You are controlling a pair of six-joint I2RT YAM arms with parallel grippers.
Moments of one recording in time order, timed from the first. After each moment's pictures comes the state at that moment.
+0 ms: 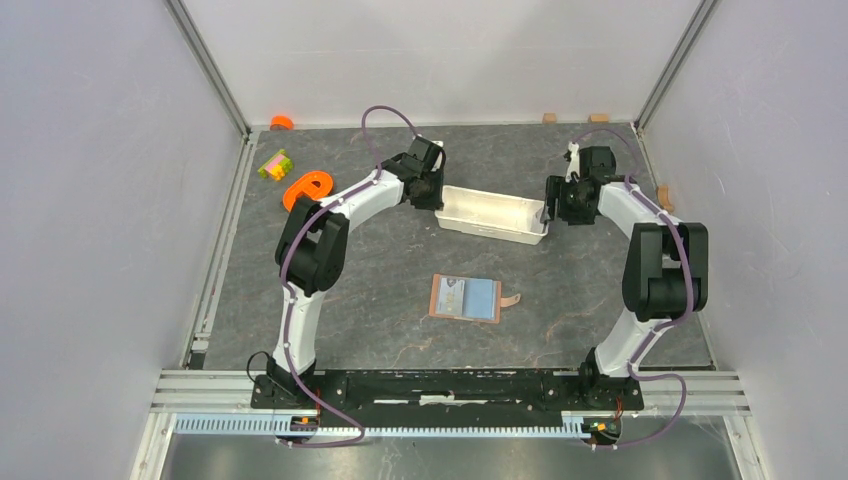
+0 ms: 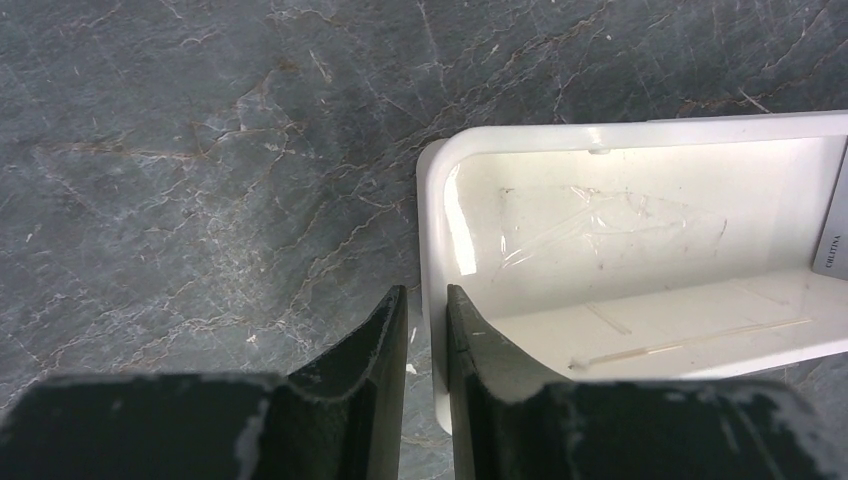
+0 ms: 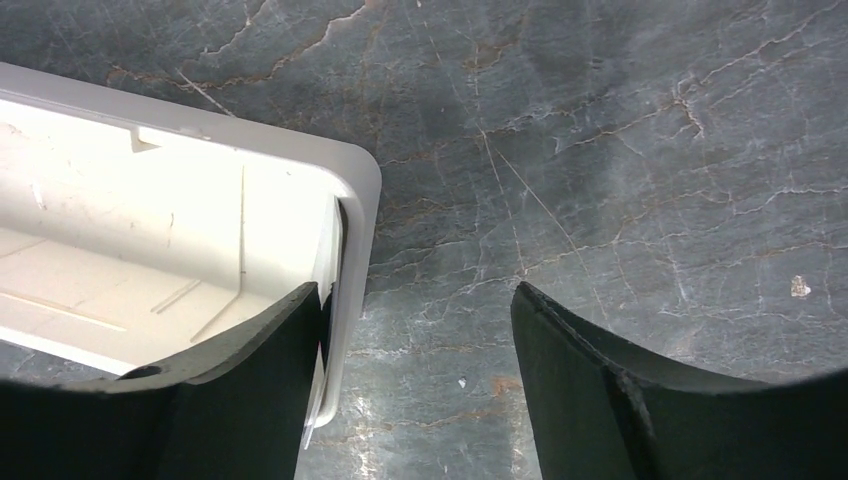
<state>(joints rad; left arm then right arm) -0.55 2.16 1.70 -0.47 0.02 -0.38 -0.02 1.77 1.19 -0.47 -0.13 0.09</state>
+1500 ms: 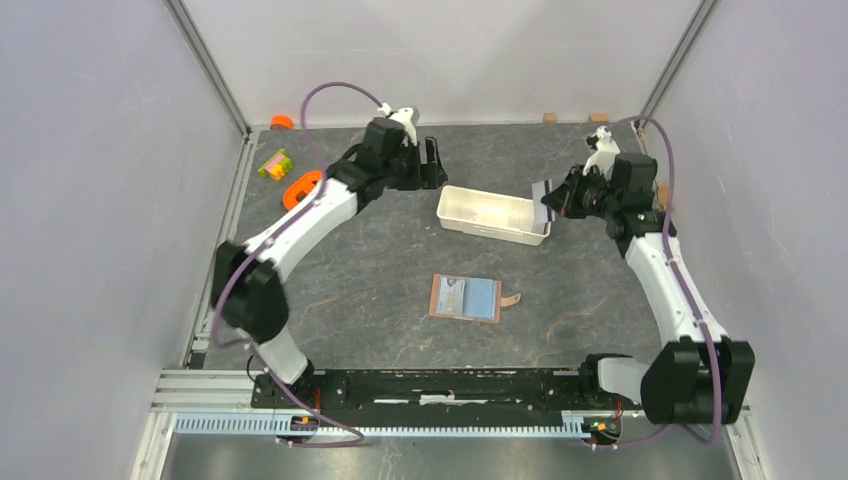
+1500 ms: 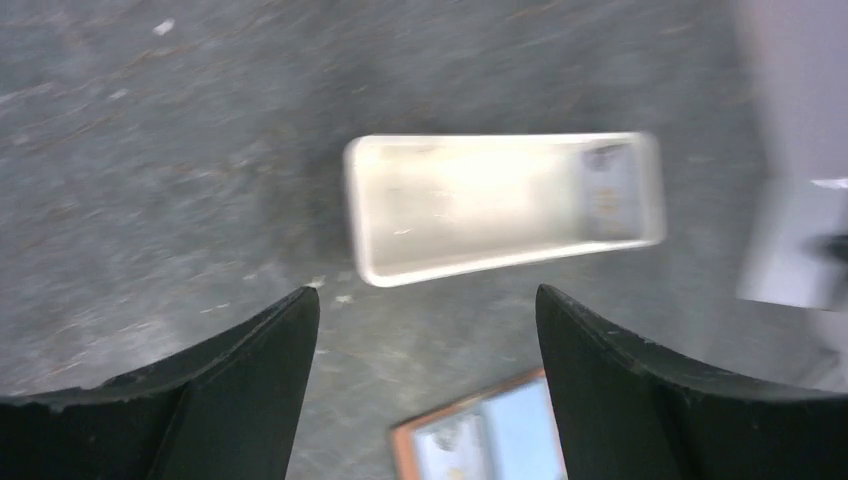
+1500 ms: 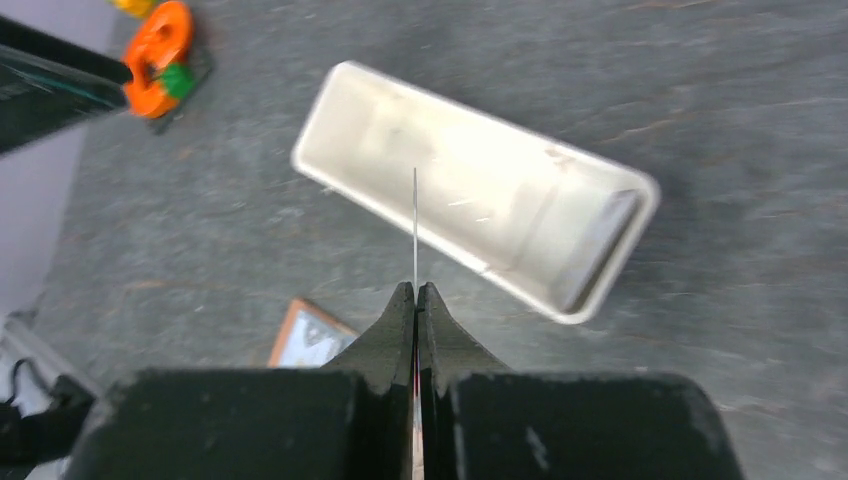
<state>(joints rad) -0.54 1.78 1.54 -0.42 0.04 -0.40 -0.02 1.26 1.03 -0.37 -0.49 0.20</state>
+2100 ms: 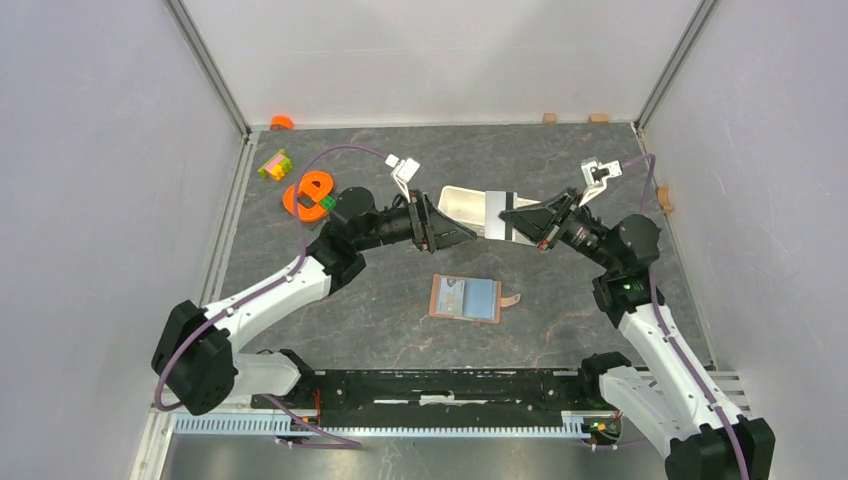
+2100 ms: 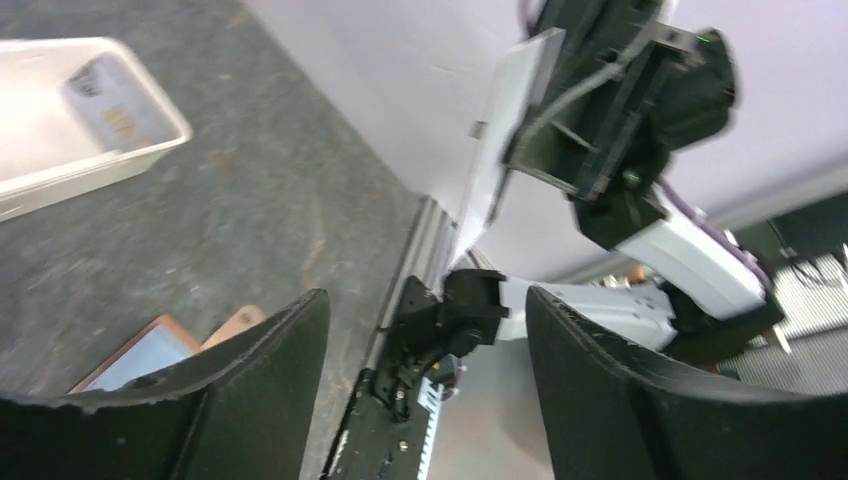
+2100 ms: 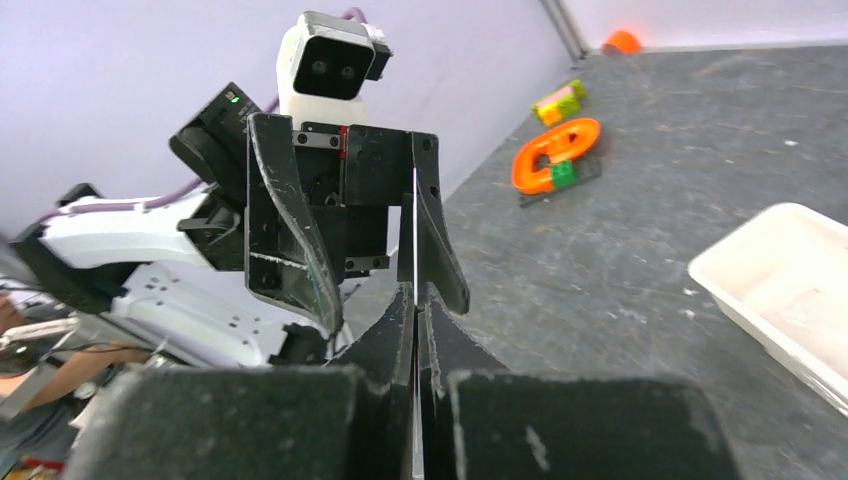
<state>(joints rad) -0.68 1.28 0.86 0.40 0.59 -0.83 0.22 0.83 0.61 0.42 -0.73 0.79</state>
